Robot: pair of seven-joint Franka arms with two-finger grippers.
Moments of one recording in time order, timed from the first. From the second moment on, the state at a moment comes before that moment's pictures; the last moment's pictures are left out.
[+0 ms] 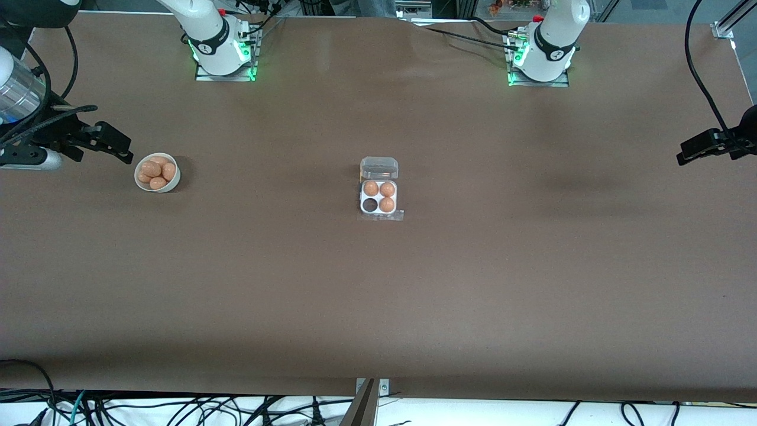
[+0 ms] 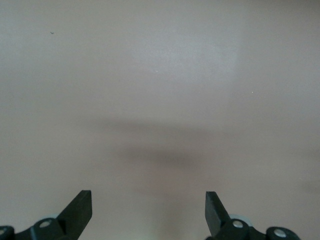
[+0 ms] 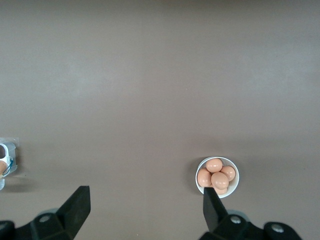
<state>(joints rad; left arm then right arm) 0.11 0.08 -0.01 -1.54 0.04 1.53 -0.03 0.10 0.00 -0.04 -1.67 0.00 1.71 0.11</state>
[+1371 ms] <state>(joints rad) 0.10 0.08 -0.02 -1.54 0.04 1.53 -0.03 0.10 0.12 -0.05 -1.71 -0.08 1.62 0.06</state>
